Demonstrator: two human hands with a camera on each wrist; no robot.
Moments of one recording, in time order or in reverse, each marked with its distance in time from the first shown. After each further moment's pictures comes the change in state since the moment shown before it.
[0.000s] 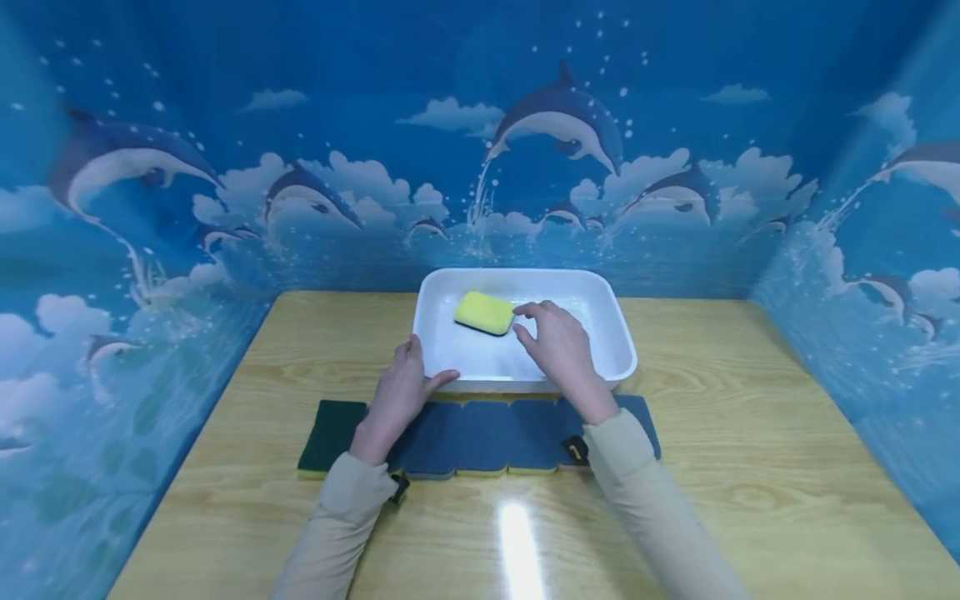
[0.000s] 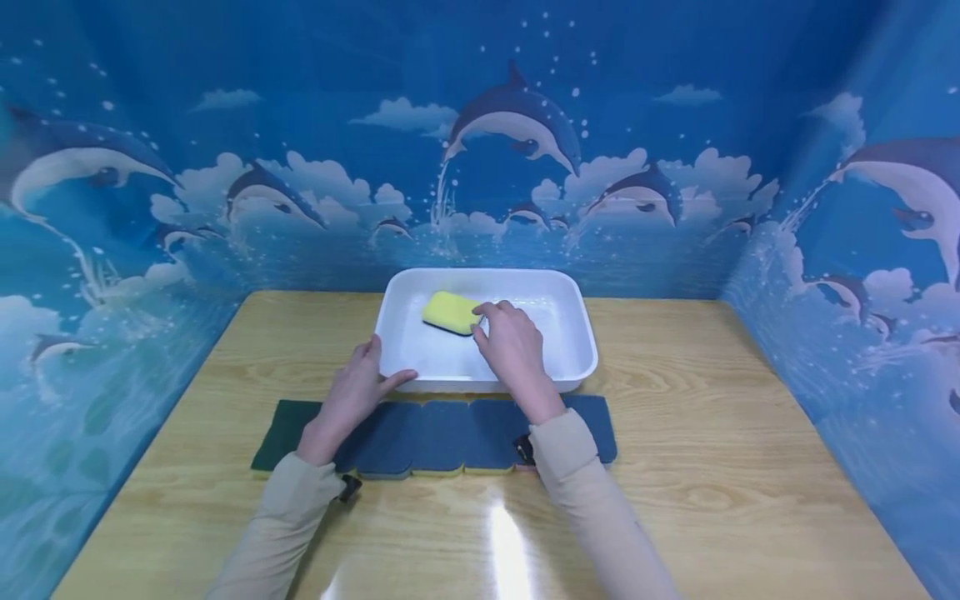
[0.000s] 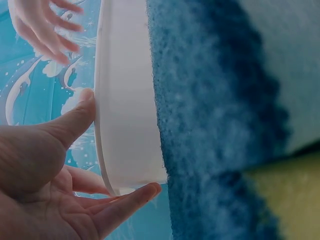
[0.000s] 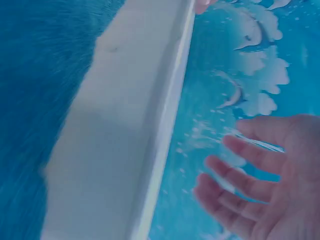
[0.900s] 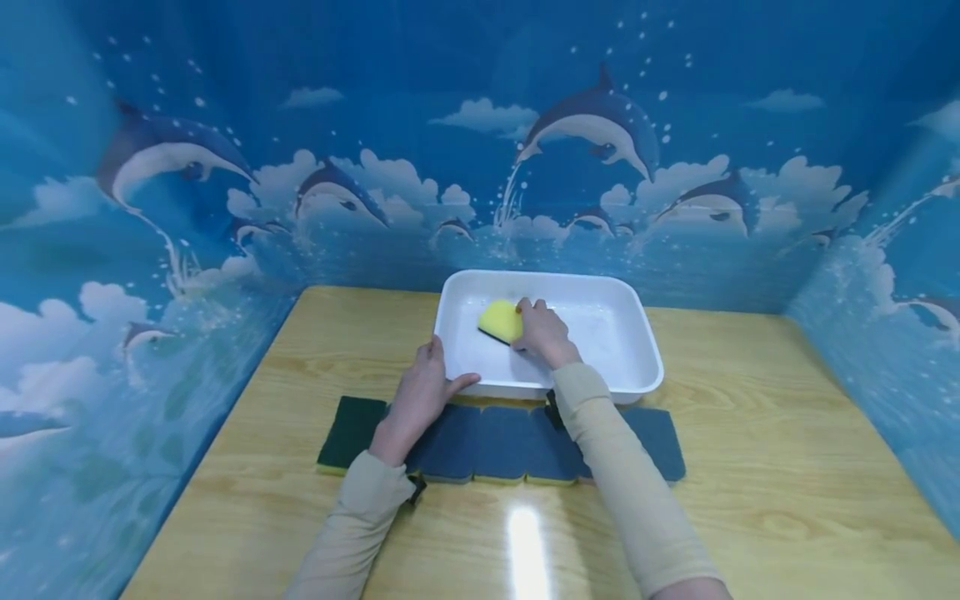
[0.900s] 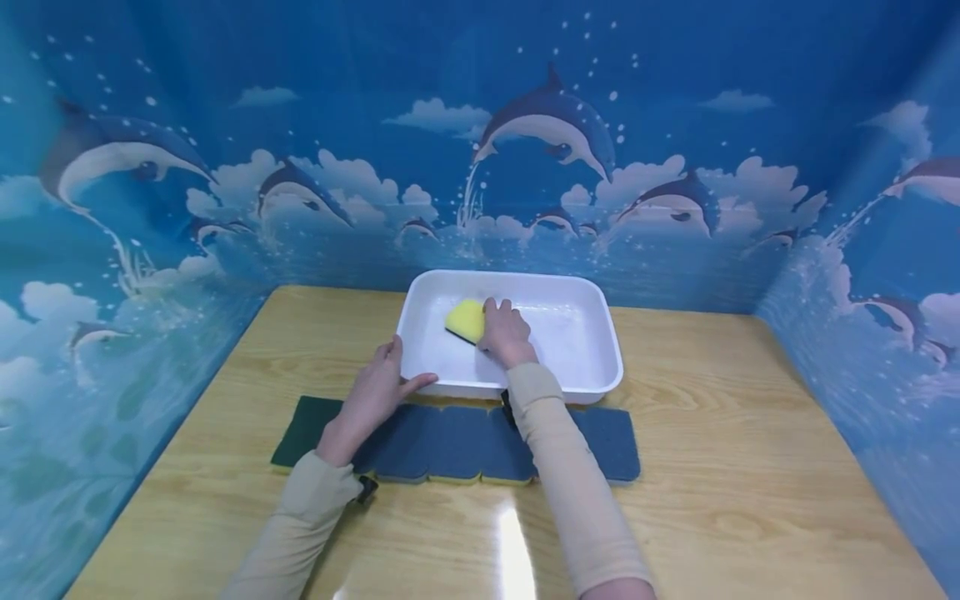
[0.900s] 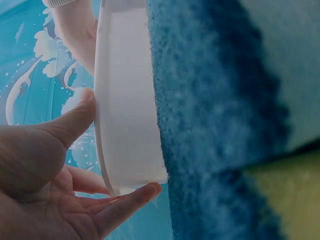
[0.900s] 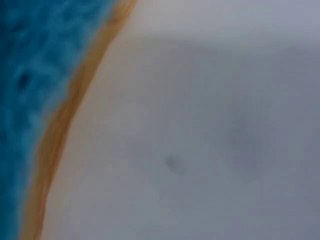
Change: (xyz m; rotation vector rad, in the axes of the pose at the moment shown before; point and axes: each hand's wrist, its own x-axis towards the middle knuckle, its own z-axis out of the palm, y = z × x) left_hand -0.002 -0.001 0.001 0.051 0.049 0.011; right_hand 0.088 0.006 0.078 -0.040 -0.361 0.113
